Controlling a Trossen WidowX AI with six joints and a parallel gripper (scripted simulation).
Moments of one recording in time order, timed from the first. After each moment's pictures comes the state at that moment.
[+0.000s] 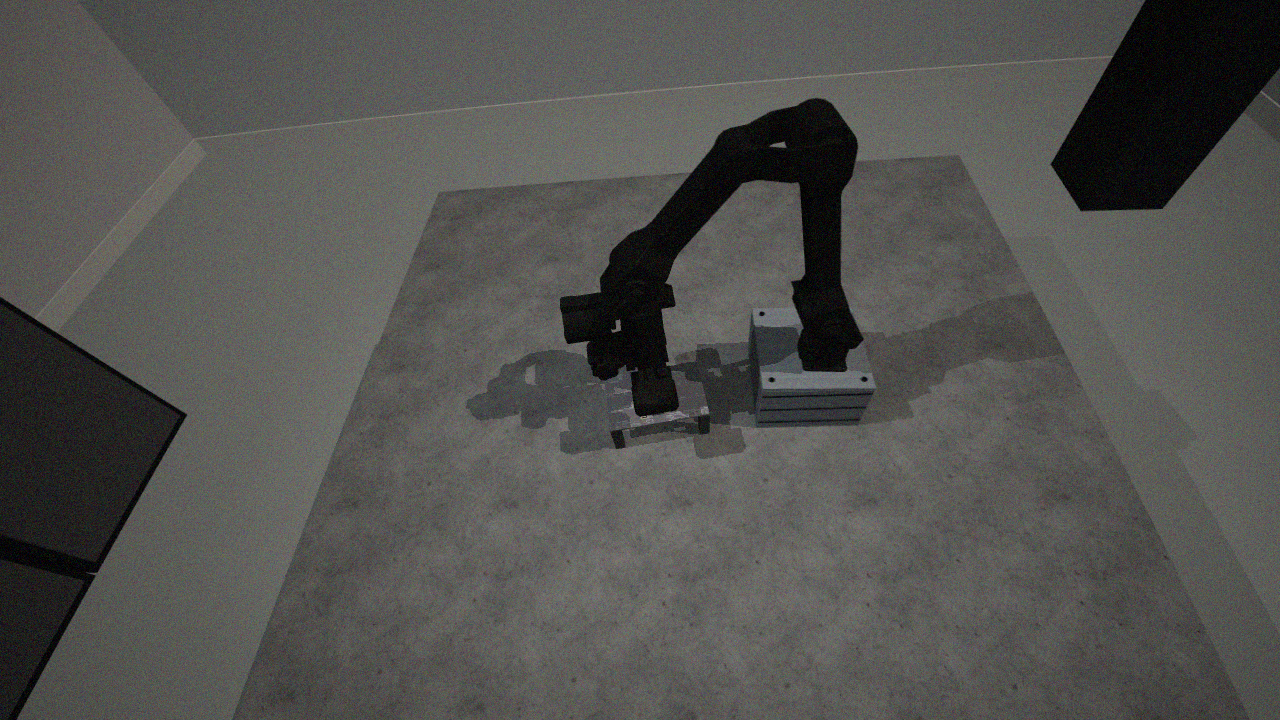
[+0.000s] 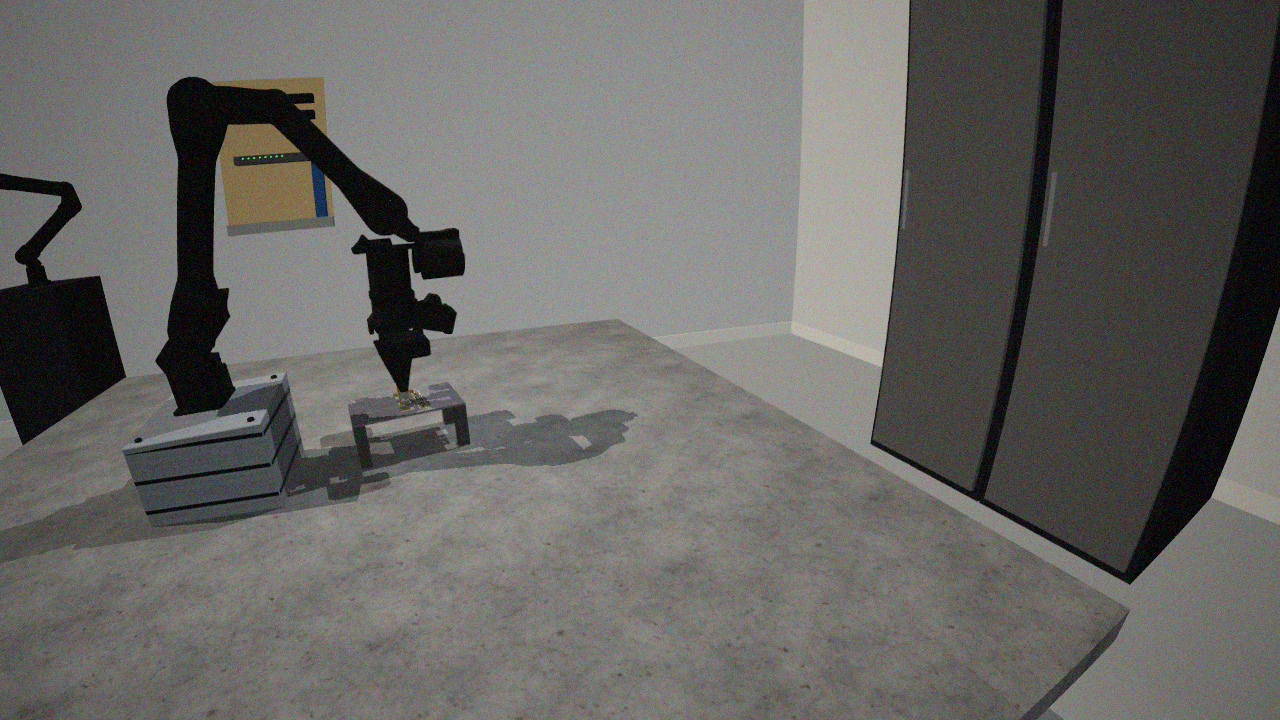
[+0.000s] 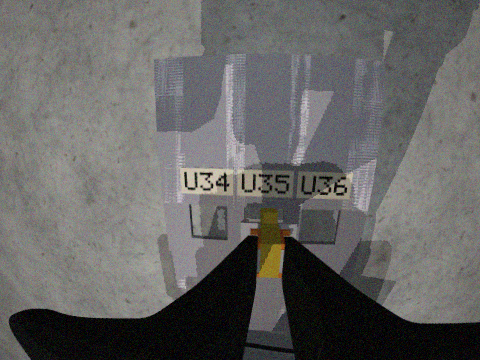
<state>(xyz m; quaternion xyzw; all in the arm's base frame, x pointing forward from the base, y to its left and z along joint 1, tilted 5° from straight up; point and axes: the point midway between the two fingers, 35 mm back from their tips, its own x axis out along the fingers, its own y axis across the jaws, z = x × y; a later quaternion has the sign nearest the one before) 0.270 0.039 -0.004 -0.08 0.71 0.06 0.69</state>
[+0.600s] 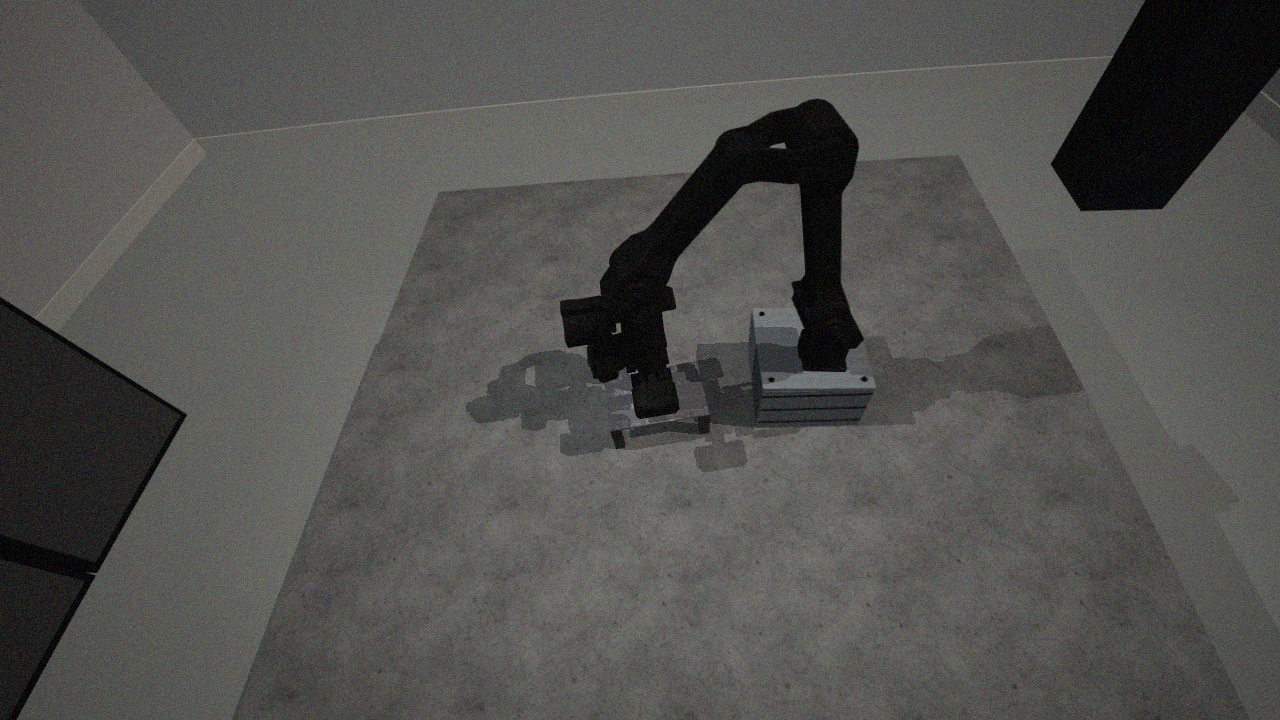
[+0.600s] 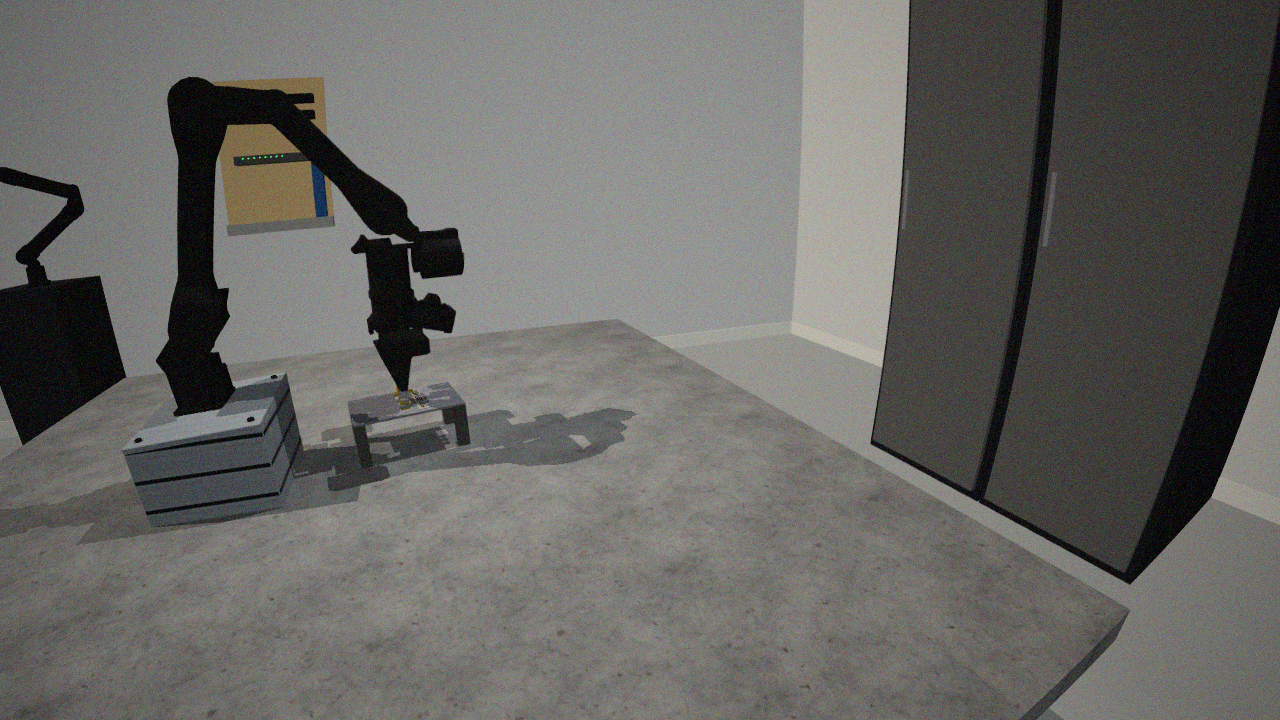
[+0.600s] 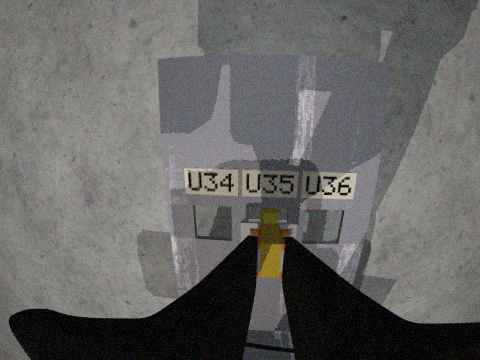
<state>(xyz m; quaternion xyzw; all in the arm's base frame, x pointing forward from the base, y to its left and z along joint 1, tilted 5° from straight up) 0.270 0.042 -0.004 -0.09 0.71 0.05 0.69</state>
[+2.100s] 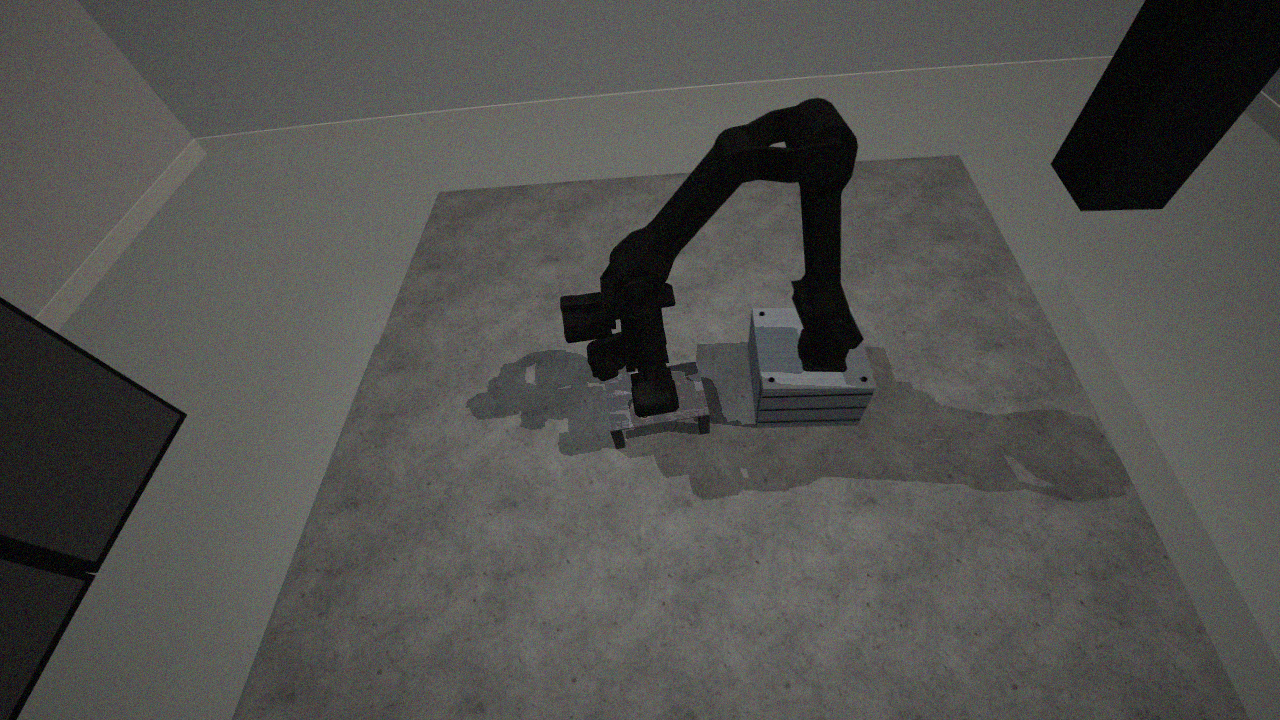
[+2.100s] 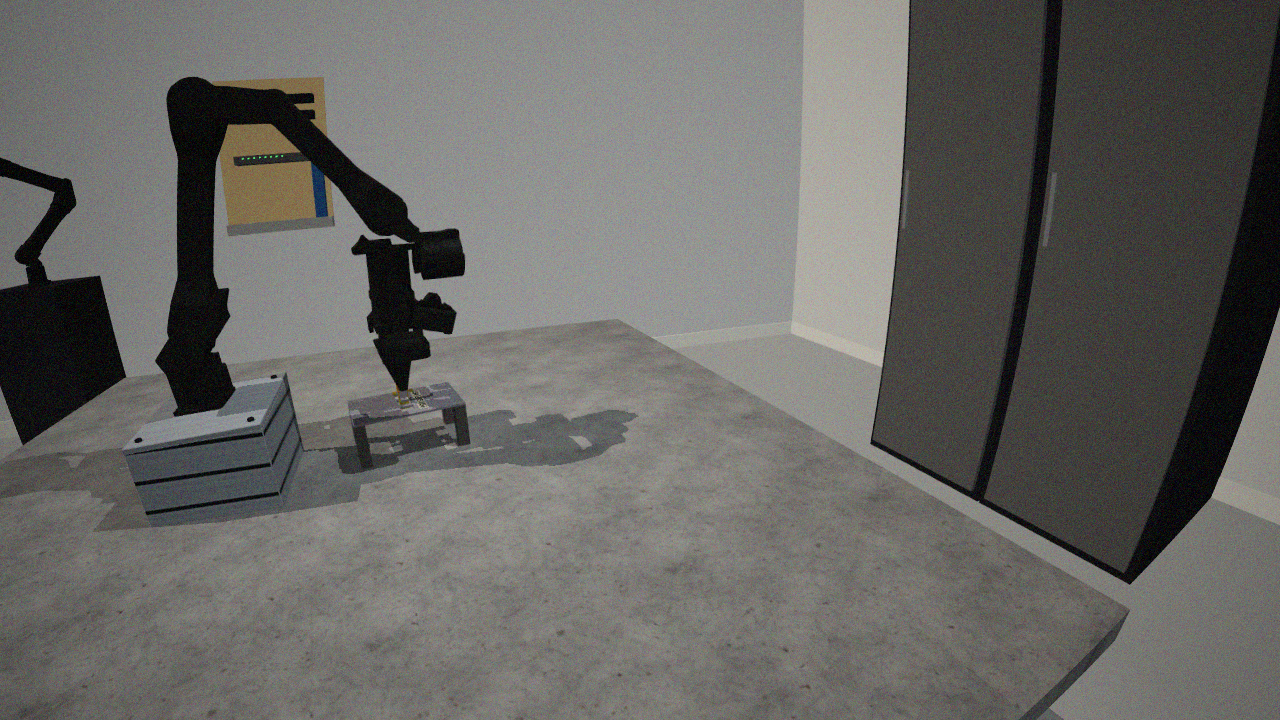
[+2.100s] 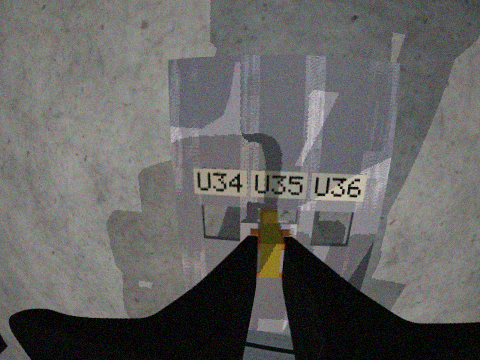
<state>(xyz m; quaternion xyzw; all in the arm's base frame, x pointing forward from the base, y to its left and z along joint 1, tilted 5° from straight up) 0.269 0.043 -0.005 -0.07 0.71 0.07 0.69</state>
